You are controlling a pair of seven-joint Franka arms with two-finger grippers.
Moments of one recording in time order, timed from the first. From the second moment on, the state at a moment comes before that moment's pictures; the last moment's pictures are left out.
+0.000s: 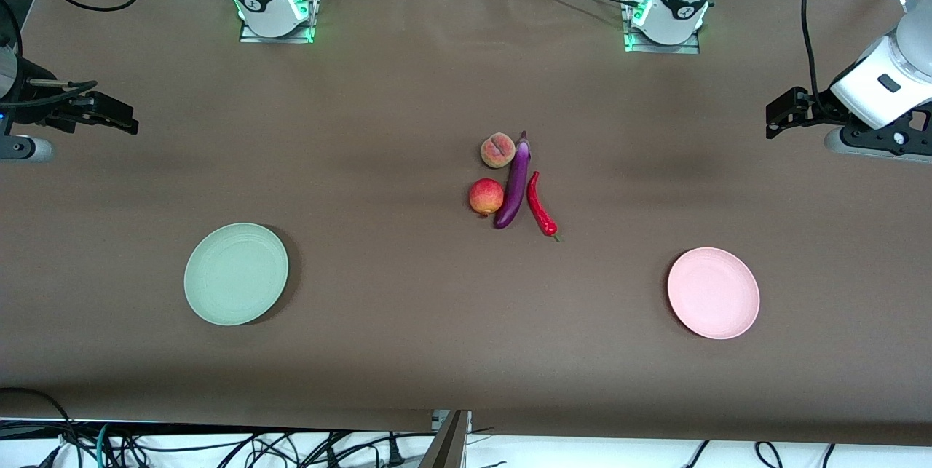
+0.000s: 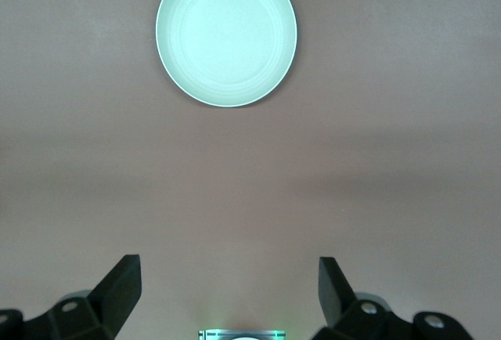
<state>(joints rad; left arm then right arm) -0.05 0.02 -0.01 -1.62 0.03 1.60 0.06 -0.05 0.11 0.05 -1.51 -0.02 1.48 0.01</state>
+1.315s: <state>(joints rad) -0.06 0.08 -0.03 -1.62 0.03 1.60 0.06 -0.05 0.11 0.05 -1.51 -0.02 1.48 0.01</state>
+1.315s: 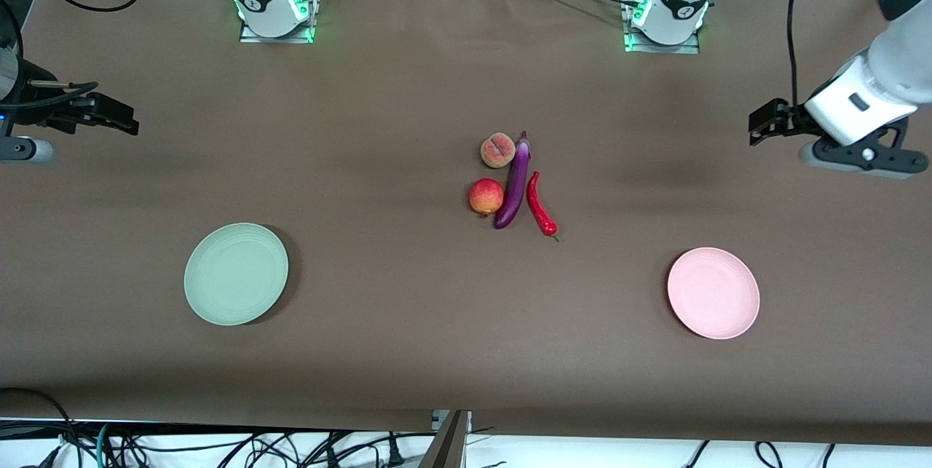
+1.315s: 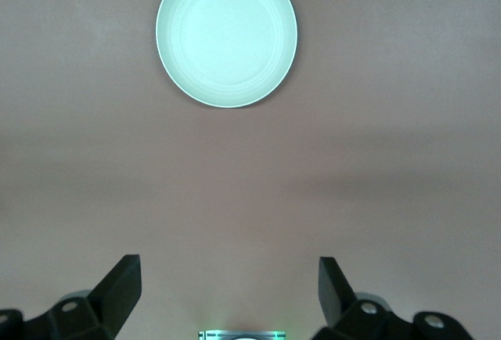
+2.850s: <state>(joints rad) -0.40 0.66 -0.10 -1.63 -0.04 2.21 -0.82 0.18 0.40 0.06 -1.51 0.11 1.74 0.28</state>
